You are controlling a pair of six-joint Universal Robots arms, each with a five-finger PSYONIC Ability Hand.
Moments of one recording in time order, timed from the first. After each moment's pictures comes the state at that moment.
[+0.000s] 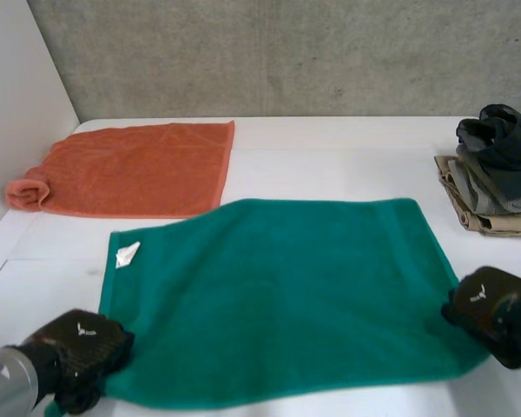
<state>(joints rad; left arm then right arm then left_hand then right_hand) 4.60 -1.46 -2.10 2.70 -1.32 3.86 1.64 -1.53 1.89 0.47 1.39 1.97 1.14 1.20 1.19 1.20 0.97 0.99 1.18 1.18 1.19 1.00</state>
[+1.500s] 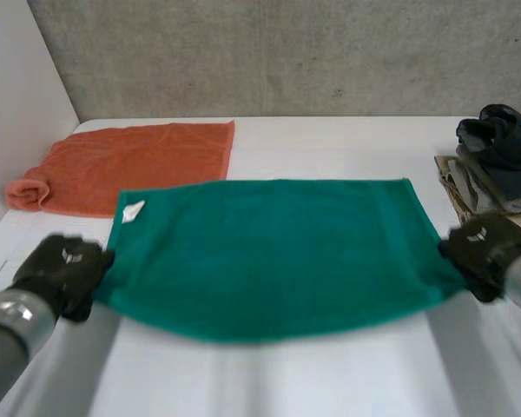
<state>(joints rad) 4.51 -1.50 -2.03 3.03 -1.54 3.80 1.68 -1.45 1.76 0.31 1.43 2.23 1.14 1.20 1.19 1.20 0.99 0.99 1.18 1.18 1.19 1.00</state>
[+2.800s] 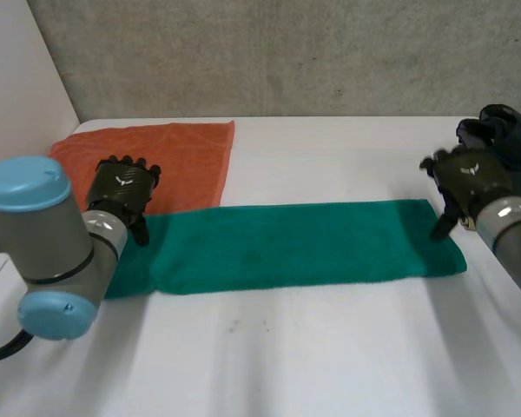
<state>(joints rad) 4.35 -2.02 -1.57 3.42 -1.67 3.61 1.69 -1.18 1.59 -0.16 1.38 2.68 0.20 0.21 0.21 0.21 0.05 0.20 0.23 0.22 0.24 0.07</state>
